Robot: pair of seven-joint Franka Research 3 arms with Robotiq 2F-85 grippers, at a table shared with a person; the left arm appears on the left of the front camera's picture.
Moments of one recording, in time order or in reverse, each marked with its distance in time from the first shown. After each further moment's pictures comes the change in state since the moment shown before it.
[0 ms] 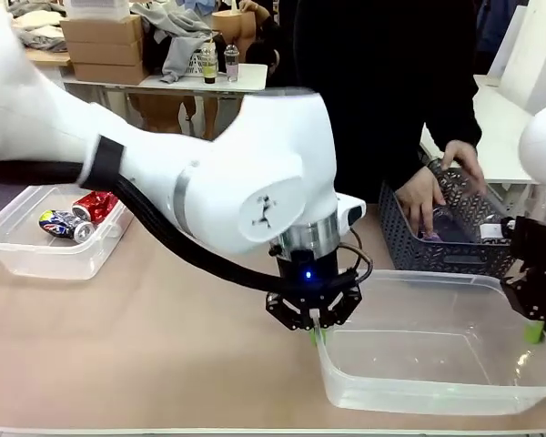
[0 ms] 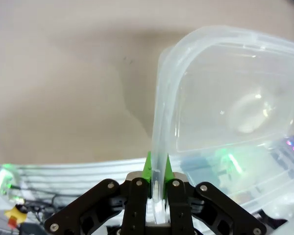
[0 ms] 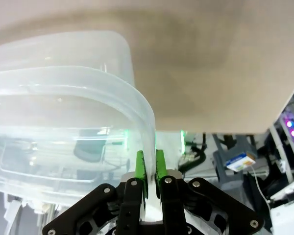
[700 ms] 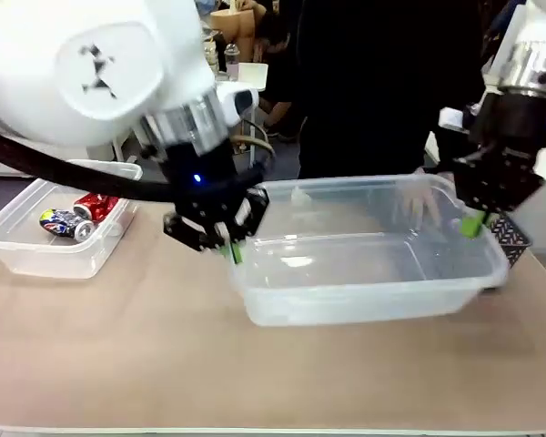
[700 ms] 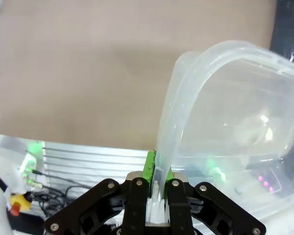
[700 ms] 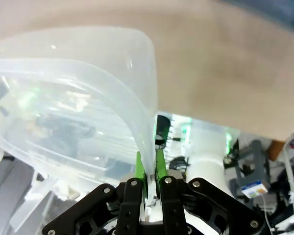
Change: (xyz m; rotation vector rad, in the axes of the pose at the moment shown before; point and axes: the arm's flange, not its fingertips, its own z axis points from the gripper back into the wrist) left arm -0.003 0.110 0.144 -0.037 -0.177 0.192; right arm -0.008 0.106 0.157 0.180 -0.127 0.152
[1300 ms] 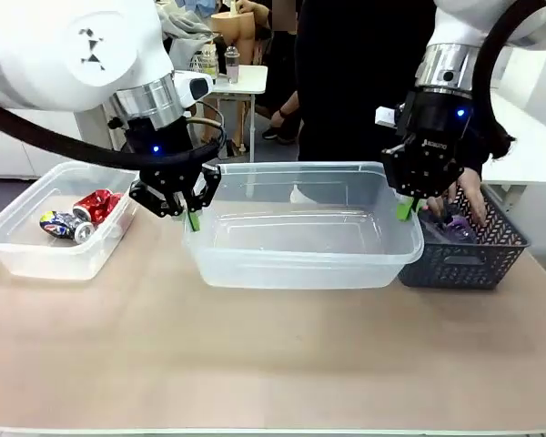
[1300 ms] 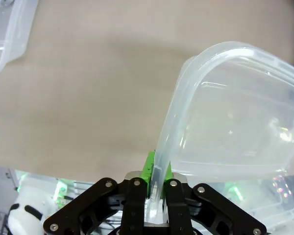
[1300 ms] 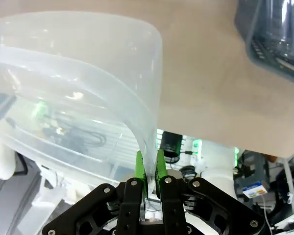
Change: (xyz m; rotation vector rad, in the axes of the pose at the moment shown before) left arm 0.102 0.038 -0.018 0.081 0.025 -0.051; right arm 0.066 0.048 -0.011 -0.010 0.022 -0.016
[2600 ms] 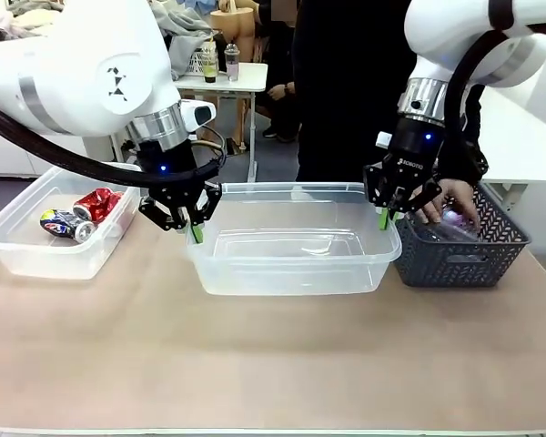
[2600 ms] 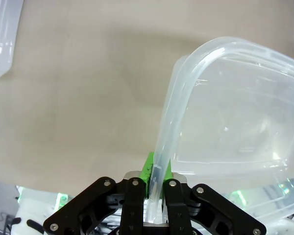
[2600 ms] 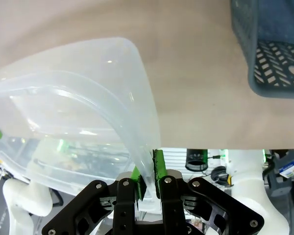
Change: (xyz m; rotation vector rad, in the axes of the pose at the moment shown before) left arm 0.023 0.013 -0.037 -0.019 0.033 -0.010; right arm 0.056 -0.016 -0.036 0.054 0.021 -0.259
